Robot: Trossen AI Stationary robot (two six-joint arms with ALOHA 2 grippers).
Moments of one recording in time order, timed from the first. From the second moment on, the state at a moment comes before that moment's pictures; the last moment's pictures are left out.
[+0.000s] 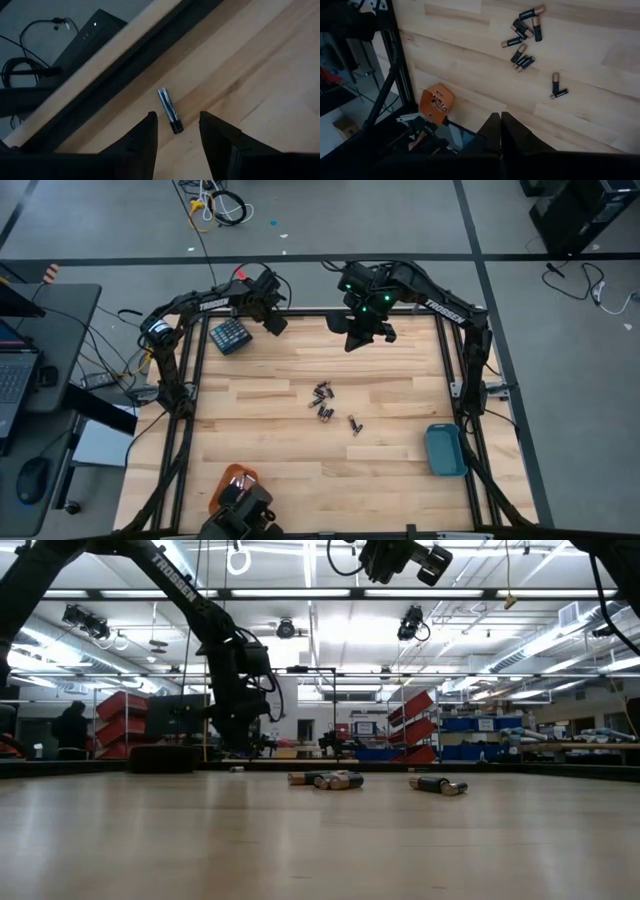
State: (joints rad) left arm 0.86 1.87 1.32 -0.67 -0.06 0.00; right arm -0.38 1.93 2.28 -1.57 -0.50 1.13
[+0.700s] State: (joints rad) left arm 0.85 1.87 1.26 -0.61 -0.09 -0.04; right arm -0.38 1.93 2.28 -1.57 -0.49 1.15
